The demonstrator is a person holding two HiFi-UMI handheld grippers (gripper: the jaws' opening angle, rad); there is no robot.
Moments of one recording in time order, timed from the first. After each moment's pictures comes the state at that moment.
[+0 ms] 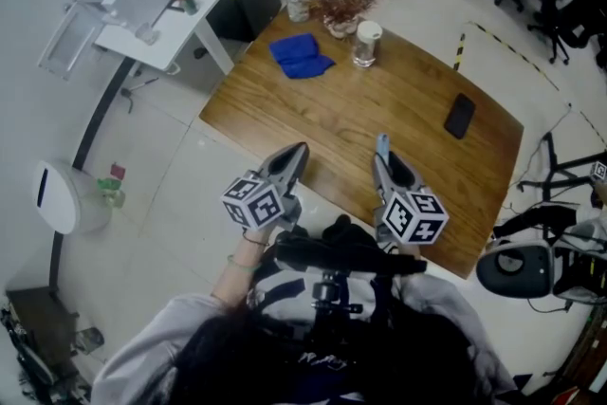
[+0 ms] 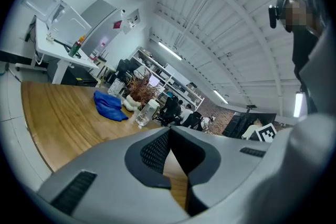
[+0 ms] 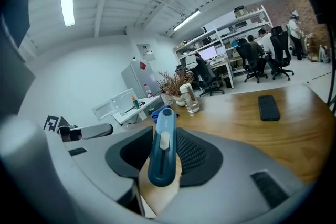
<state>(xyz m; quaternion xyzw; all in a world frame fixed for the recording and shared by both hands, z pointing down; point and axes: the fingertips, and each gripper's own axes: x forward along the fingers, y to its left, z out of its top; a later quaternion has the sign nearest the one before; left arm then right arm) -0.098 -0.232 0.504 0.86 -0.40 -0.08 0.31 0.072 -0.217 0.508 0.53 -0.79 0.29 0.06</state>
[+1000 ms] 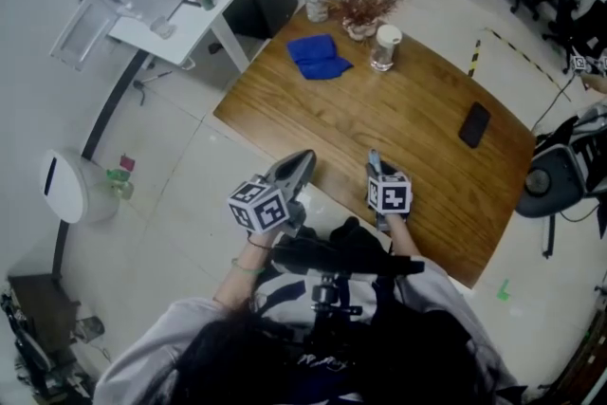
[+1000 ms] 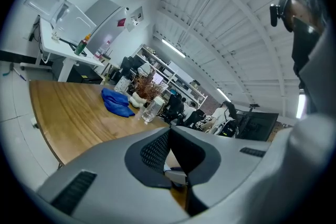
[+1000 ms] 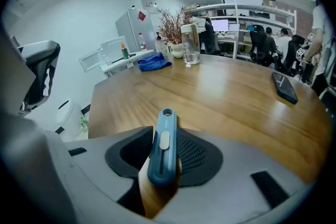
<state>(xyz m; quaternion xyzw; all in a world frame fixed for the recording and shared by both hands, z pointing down) -0.114 -0.225 0.518 0.85 -0.41 -0.07 0.32 0.051 -0.245 0.689 0.51 -0.75 0.31 0.30</state>
